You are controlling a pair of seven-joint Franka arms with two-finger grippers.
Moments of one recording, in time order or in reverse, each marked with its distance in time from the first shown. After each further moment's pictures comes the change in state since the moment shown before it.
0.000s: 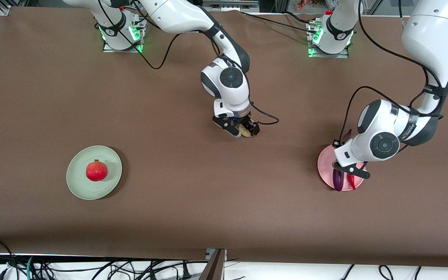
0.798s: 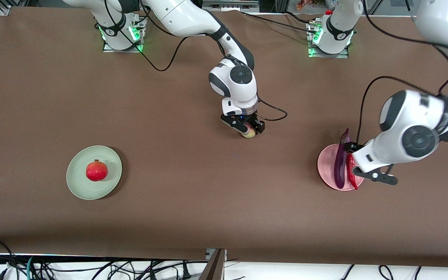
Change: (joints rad) left arm 0.000 -0.102 -0.027 0.245 -0.053 -0.215 -0.001; right arm 0.037 0.060 -0.011 0.059 -0.064 0.010 0.053
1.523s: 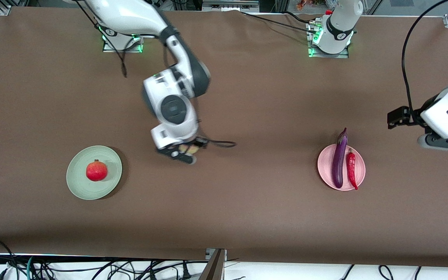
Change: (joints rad) left arm -0.012 -0.180 0.024 0.273 -0.136 -0.330 -0.003; right arm -0.361 -0.275 -0.055 -0.029 0.013 -0.579 -0.810
